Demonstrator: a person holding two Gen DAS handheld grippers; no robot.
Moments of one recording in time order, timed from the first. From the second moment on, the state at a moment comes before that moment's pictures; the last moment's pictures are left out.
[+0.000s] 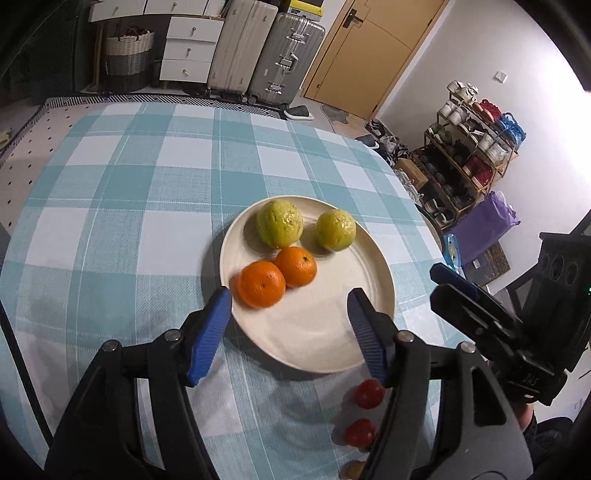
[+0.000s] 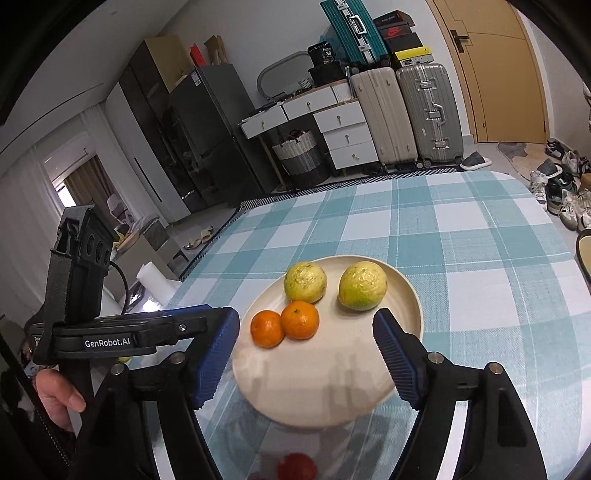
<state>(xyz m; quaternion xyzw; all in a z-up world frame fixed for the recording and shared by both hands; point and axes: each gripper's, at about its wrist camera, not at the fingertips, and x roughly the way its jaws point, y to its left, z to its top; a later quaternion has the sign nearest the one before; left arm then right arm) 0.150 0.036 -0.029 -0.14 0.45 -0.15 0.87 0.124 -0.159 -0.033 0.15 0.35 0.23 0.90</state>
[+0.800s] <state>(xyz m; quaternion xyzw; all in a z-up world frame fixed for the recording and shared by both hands) 0.082 0.010 -0.058 -0.11 0.47 -0.15 0.86 0.069 -0.166 -0.049 0.15 0.37 0.23 0.89</state>
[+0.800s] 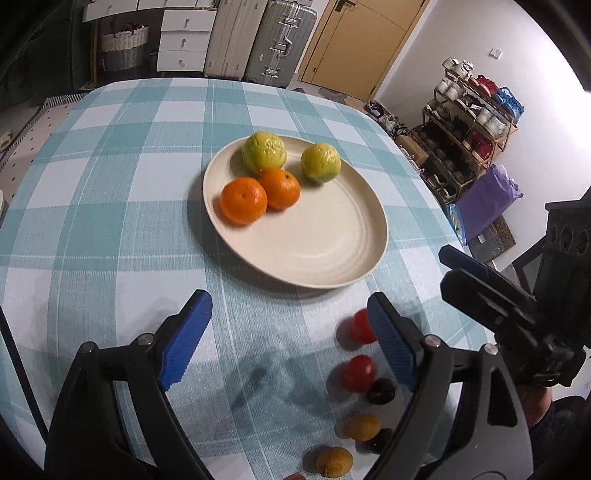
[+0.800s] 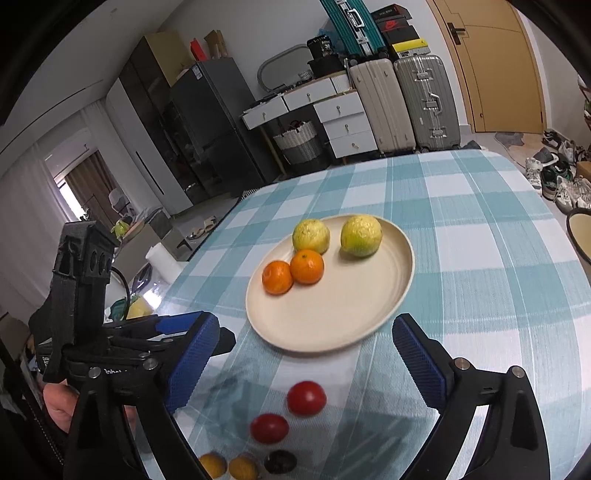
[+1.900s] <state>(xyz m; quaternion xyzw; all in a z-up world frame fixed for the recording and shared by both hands) 0.054 0.046 -0.095 -0.13 0.49 -0.13 0.85 0.045 -0.140 -0.085 0.13 0.41 0.23 0.87</state>
